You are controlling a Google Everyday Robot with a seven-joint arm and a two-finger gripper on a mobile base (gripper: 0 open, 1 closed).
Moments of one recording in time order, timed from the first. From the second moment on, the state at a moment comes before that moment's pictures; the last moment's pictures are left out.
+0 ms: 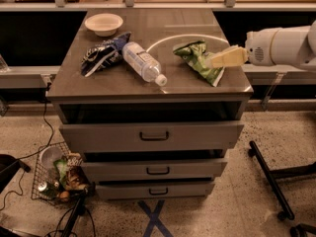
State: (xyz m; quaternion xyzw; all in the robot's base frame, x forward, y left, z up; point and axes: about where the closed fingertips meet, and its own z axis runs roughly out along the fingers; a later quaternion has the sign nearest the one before) arm 0.685 -0.212 0.910 -0.31 0.79 0.15 0.52
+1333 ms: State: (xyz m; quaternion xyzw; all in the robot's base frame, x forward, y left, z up) arm 0.711 -0.186 0.847 -0.31 0.76 0.21 0.54
